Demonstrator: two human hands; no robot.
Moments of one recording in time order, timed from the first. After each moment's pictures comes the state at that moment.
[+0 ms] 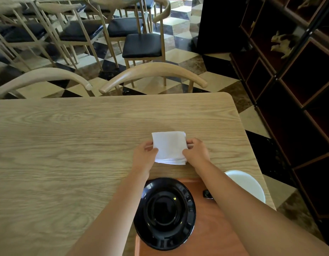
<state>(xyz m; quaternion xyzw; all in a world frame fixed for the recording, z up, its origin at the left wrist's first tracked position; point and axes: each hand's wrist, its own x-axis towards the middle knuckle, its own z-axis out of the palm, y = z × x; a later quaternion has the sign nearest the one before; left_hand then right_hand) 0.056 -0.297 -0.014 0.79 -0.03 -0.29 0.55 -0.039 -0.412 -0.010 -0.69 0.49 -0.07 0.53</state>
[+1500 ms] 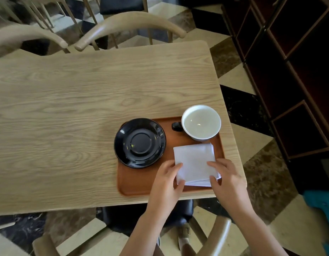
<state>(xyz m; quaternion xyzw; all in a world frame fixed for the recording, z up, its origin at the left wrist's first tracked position) -0.189 -0.191 -0.042 0.82 -0.41 -0.20 0.34 -0.320 -0.314 -0.011 -0.84 0.45 -0.08 0.30</state>
